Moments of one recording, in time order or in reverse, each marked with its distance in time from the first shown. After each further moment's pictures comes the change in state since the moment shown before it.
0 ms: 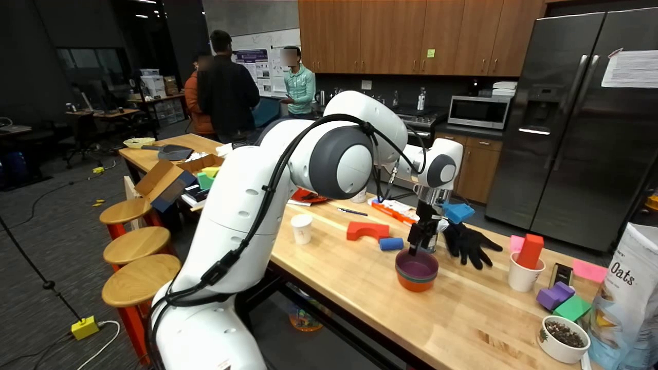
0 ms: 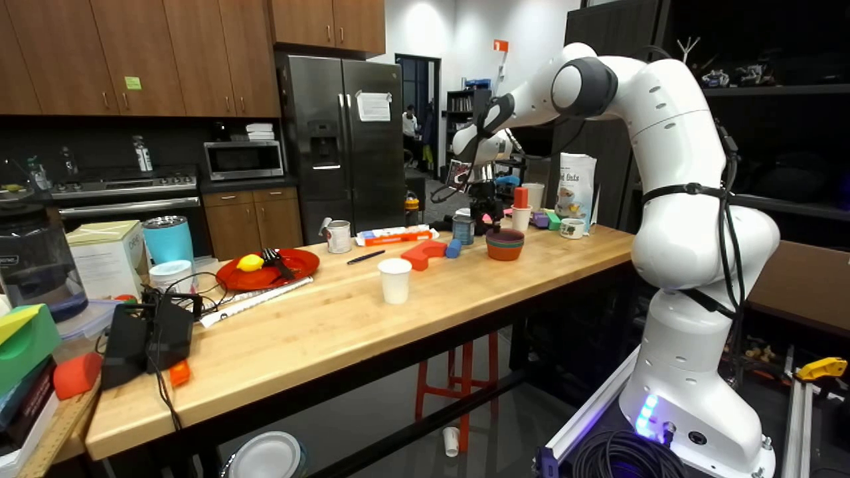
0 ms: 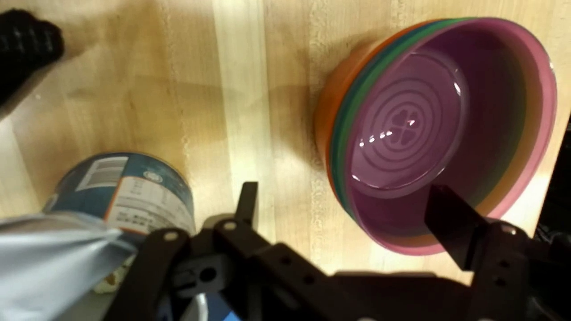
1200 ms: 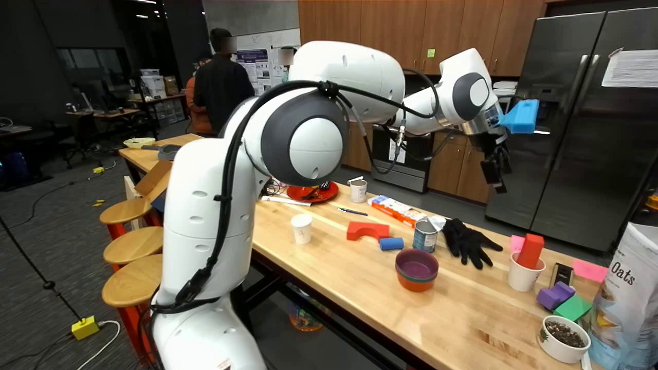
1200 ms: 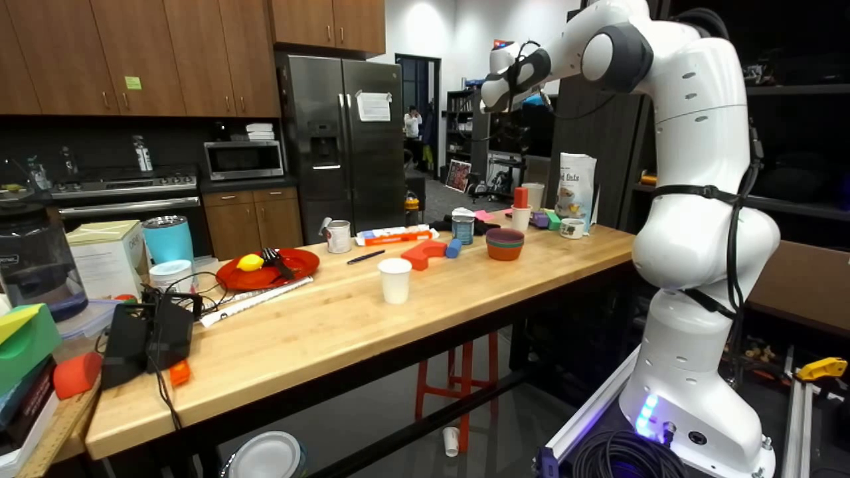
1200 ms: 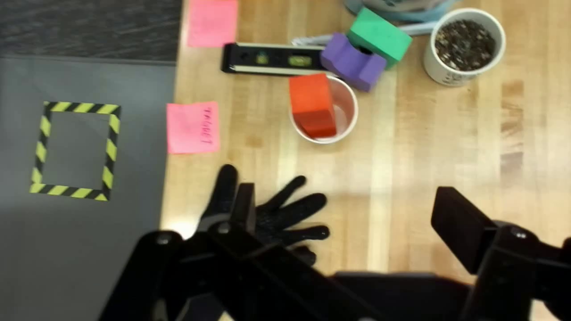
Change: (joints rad) arm 0.005 -0.223 -0.131 0.104 -0.378 0.289 -0.065
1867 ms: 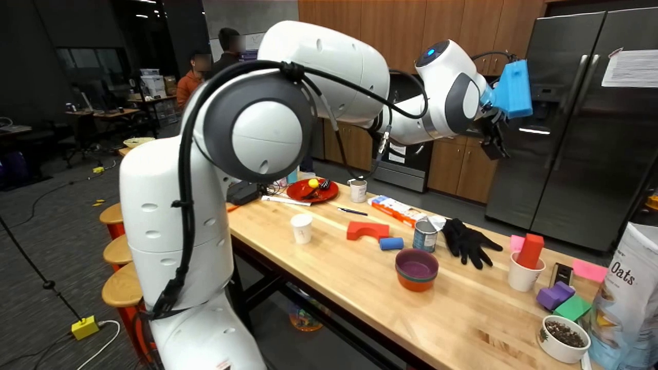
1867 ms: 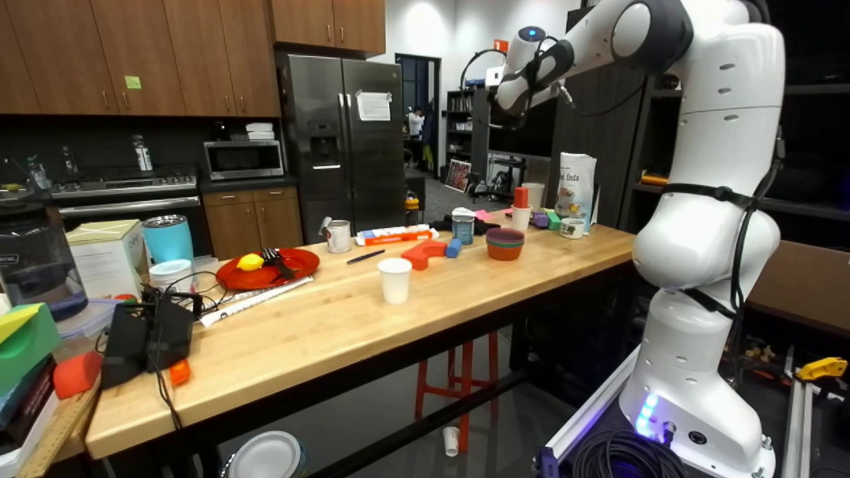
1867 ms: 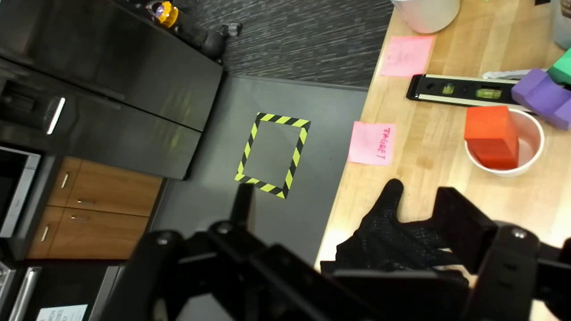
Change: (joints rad) arm 0.000 -0.196 -0.020 -0.296 -0.008 0.618 -0.001
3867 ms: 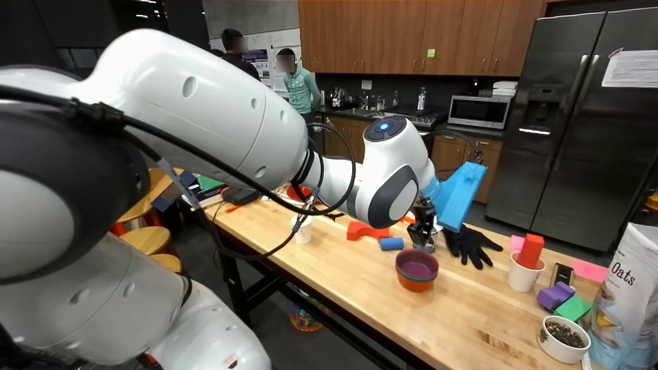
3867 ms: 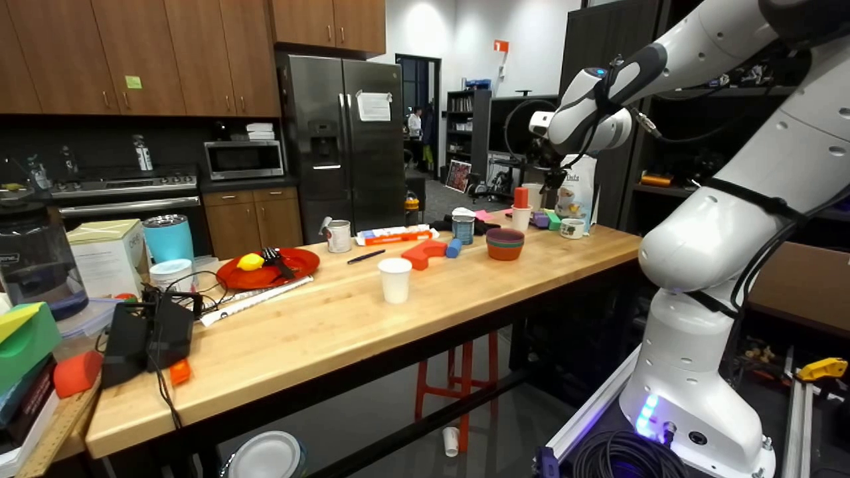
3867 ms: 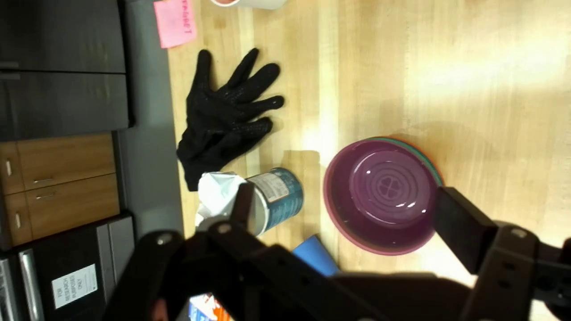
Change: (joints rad) arm 0.106 -0.535 -0.152 -0.834 0.133 0.106 0.082
